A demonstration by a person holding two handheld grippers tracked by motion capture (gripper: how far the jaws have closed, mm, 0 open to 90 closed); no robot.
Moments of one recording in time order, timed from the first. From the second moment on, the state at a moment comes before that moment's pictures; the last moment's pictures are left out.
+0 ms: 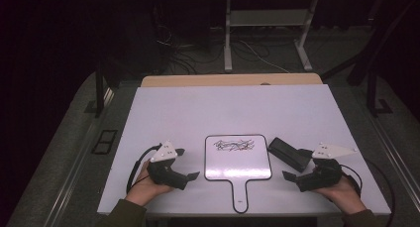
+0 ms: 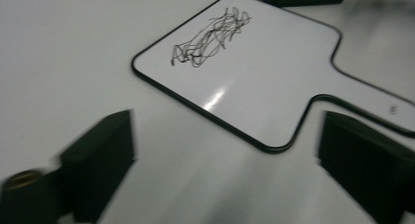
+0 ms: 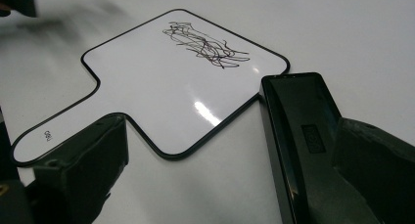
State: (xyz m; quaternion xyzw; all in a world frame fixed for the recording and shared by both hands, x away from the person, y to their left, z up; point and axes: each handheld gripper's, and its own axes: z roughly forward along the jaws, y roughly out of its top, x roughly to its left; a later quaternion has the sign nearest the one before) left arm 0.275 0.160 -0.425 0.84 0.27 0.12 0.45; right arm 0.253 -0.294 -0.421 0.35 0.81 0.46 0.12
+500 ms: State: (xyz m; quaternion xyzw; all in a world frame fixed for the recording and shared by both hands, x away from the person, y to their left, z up) left arm 0.278 0.166 -0.421 0.84 0.29 0.14 0.44; right arm 0.254 -0.294 -0.415 0.35 0.81 0.46 0.13
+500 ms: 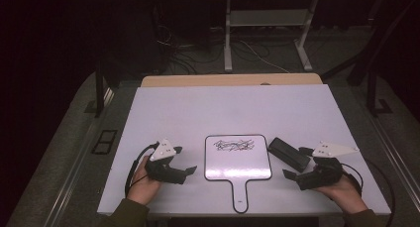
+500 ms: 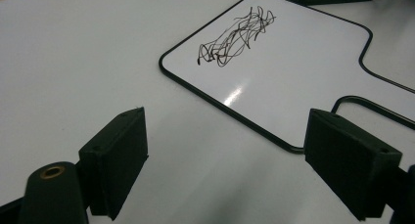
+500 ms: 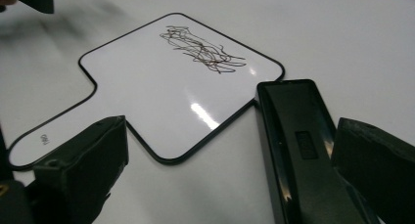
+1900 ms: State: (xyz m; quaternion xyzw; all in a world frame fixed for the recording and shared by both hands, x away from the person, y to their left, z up) left arm 0.282 0.168 -0.428 0.84 0.30 0.13 0.42; right arm 0.328 -0.281 -0.398 0.35 0.83 0.43 0.12
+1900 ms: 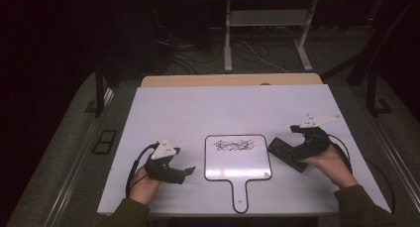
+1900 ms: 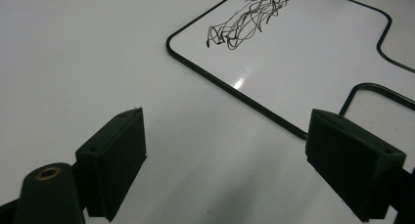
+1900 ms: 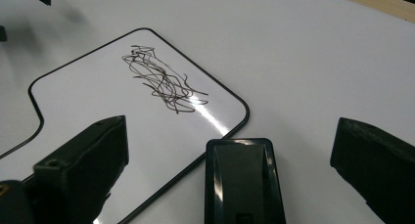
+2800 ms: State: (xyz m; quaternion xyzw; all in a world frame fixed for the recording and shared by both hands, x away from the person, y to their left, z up) left arm 0.282 0.170 -0.429 0.85 0.29 0.13 0.42; right arm 0.329 -0.282 -0.415 0.35 0.87 0.34 0.11
